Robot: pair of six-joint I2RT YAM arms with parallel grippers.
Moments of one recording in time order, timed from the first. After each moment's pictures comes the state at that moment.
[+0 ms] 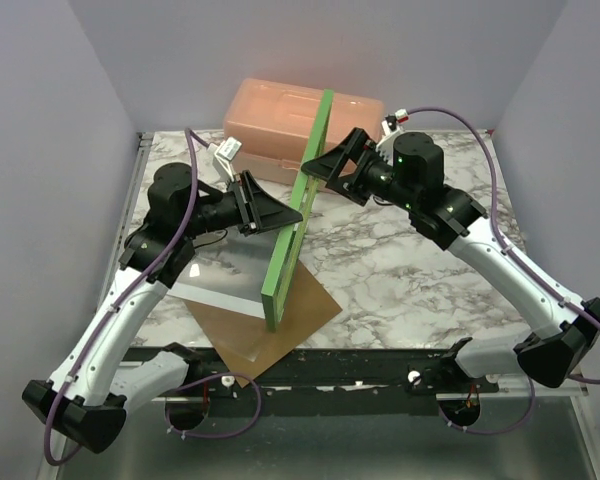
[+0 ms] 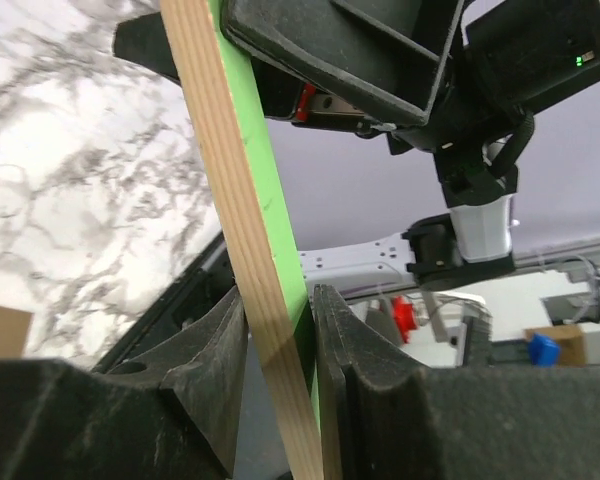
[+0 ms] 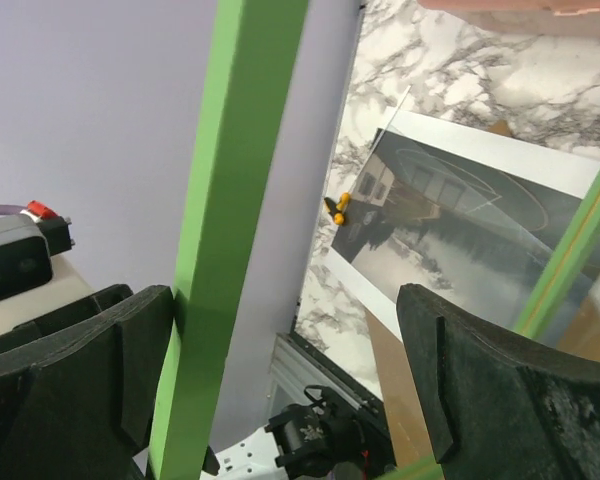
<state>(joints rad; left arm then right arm) -0.43 0.99 1.11 -0.21 0.76 -1.03 0.68 1.33 1.42 -0.31 -0.11 0.97</state>
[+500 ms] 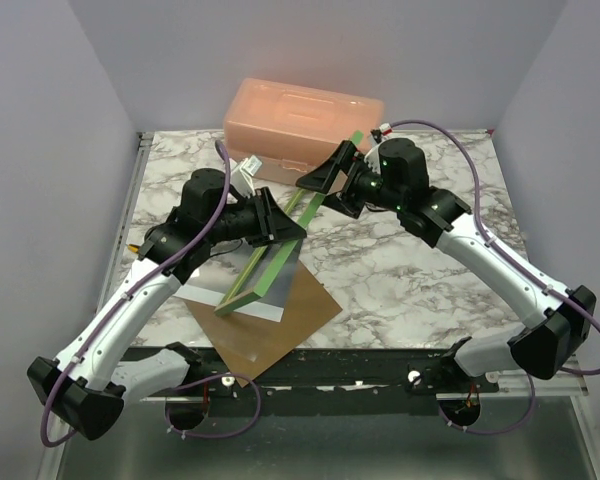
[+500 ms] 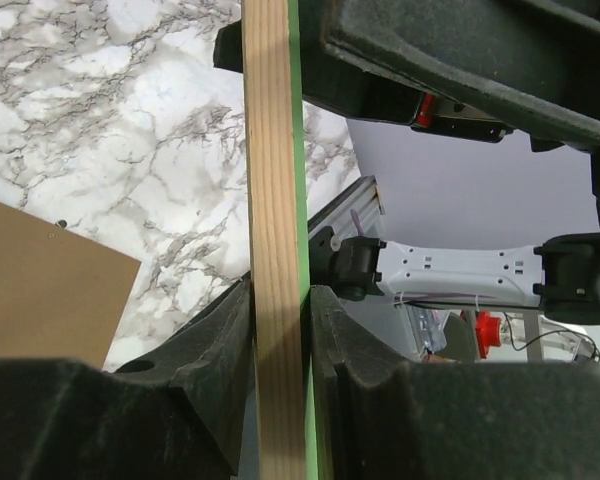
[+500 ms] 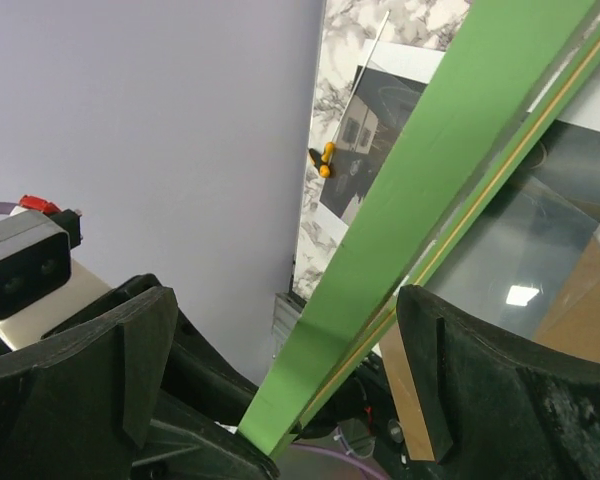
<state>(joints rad) -0.52 1.05 1.15 -0.48 0.55 -0.83 0.66 1.38 1.37 -0.32 -0.21 1.03</state>
